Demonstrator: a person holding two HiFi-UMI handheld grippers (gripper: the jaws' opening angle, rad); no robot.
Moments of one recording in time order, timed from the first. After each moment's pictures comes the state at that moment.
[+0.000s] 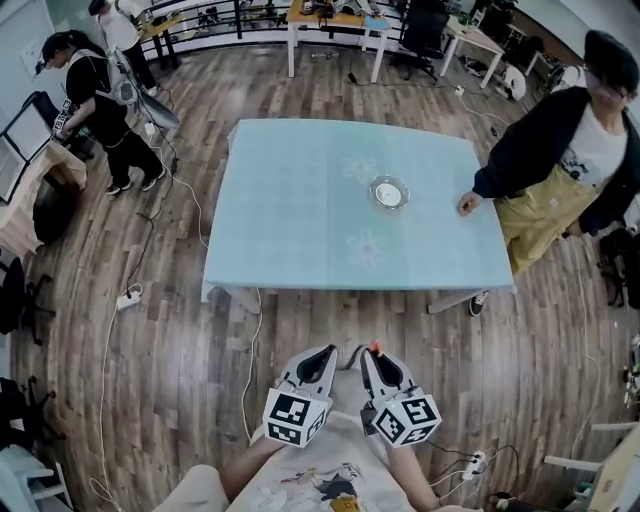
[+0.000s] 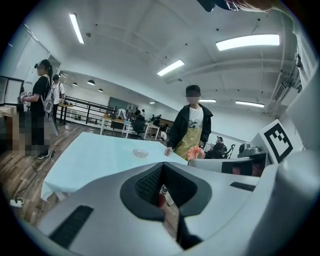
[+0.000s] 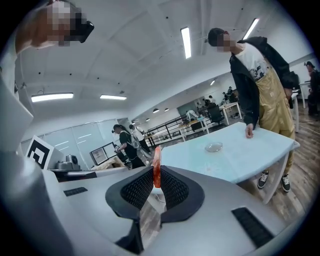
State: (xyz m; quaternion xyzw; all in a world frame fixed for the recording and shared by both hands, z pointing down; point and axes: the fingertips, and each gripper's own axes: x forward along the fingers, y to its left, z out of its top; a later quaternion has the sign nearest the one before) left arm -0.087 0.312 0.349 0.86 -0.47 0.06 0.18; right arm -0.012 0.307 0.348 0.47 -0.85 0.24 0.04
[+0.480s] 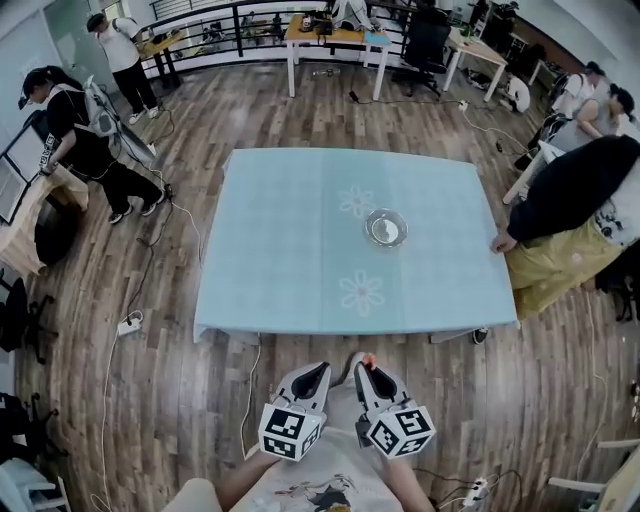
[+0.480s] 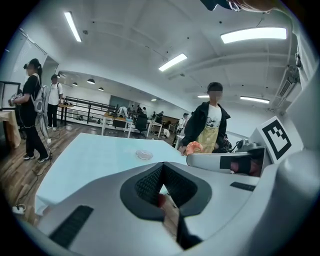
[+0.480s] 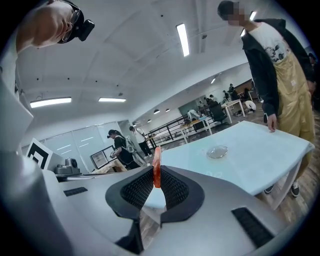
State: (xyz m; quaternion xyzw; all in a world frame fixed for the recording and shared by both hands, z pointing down) left arm -0.073 0.212 0.365 0.85 -0.48 0.08 0.19; right arm 0.001 0.199 0.358 0.46 -0.85 0.25 0.02
